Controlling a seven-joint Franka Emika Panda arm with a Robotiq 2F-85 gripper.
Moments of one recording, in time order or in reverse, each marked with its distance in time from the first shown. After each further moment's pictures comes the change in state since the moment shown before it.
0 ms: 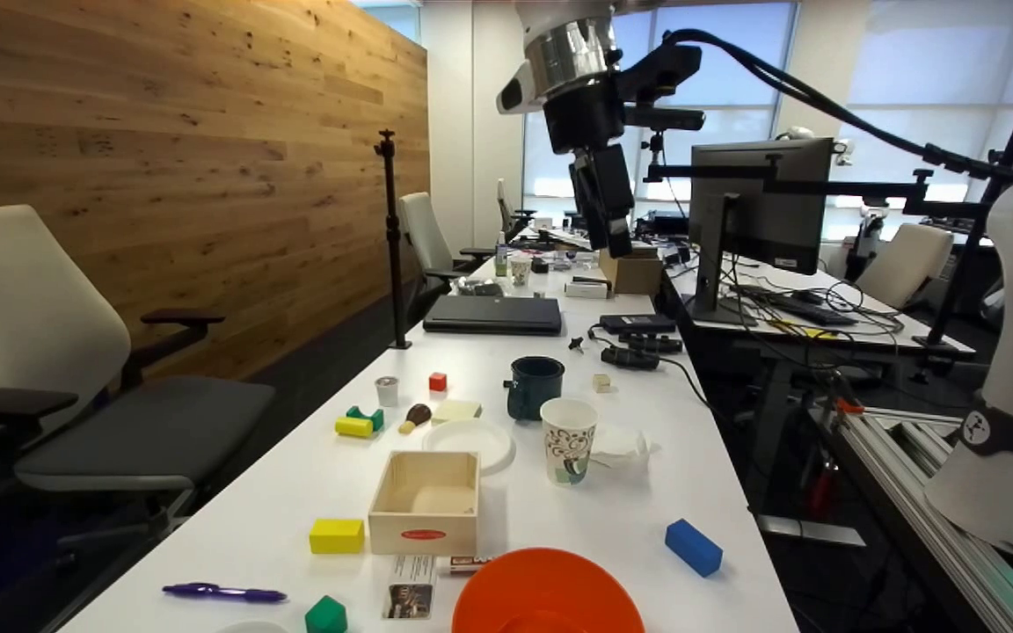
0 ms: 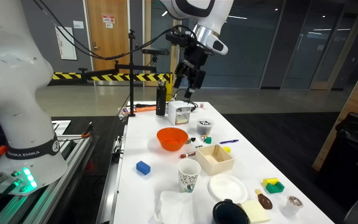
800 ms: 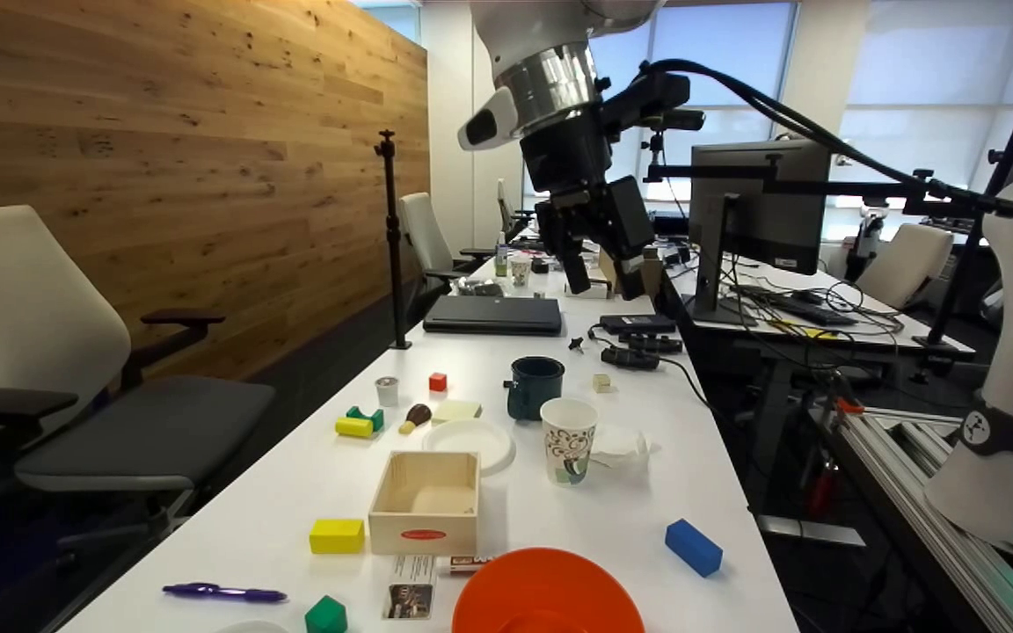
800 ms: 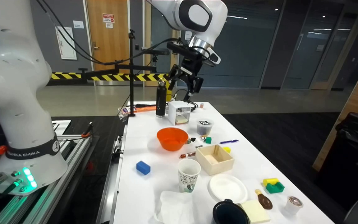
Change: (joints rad) arm 0.049 0.099 0.073 0.045 0.006 -0.006 -0.247
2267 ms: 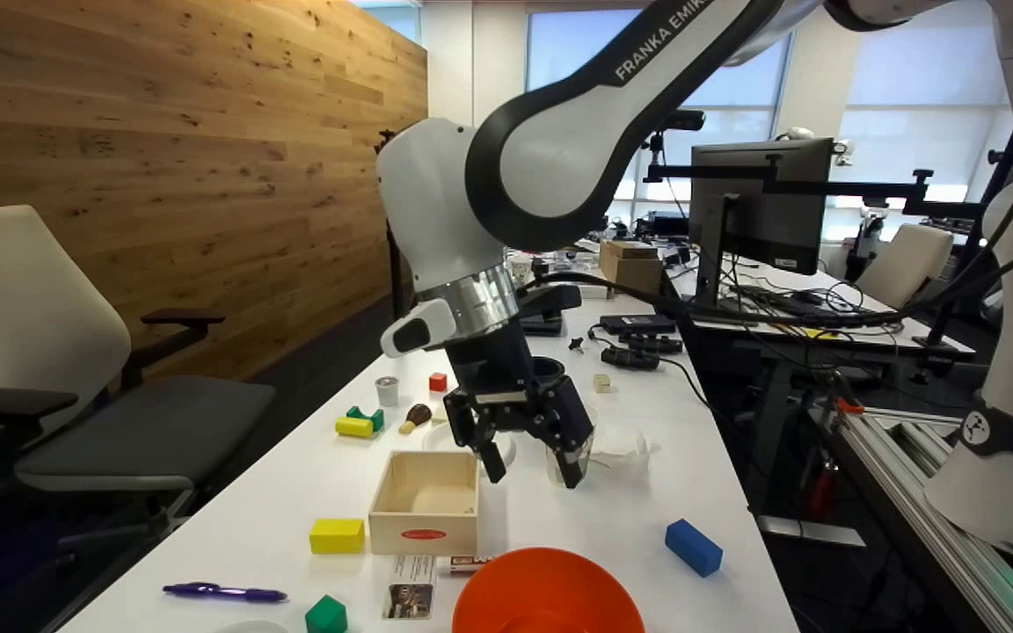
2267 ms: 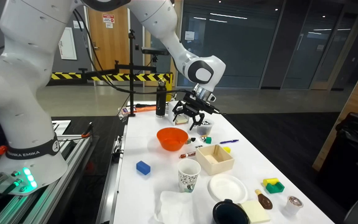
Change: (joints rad) arm -0.001 0.429 0.095 0.116 0.007 0.304 -0.518
